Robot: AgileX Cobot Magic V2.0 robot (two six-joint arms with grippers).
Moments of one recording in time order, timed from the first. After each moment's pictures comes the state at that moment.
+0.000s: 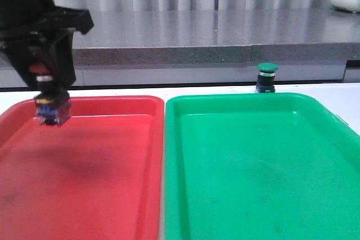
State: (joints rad) left arm -0.38 1.64 -1.19 -0.06 0.88 -0.12; right arm -0.04 0.38 -0.58 0.07 0.50 0.01
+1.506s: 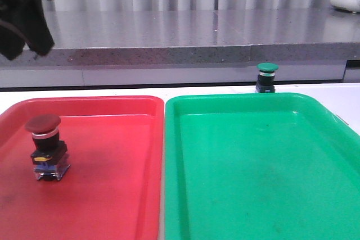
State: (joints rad) left arm -0.38 1.32 -1.03 -0.01 0.71 -0.13; right arm -0.04 0.38 -0.58 0.07 0.50 0.01
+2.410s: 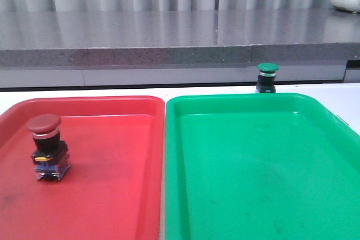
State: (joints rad) left arm -0.06 0.31 -0.44 0.02 0.46 -0.14; right arm -0.04 0.40 -0.58 0.07 0.50 0.01
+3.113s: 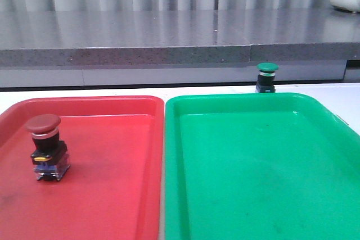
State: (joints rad) left arm -0.06 0.14 -0.40 0.02 0.46 -0.14; right arm 0.11 1.23 -1.01 0.07 0.47 0.01
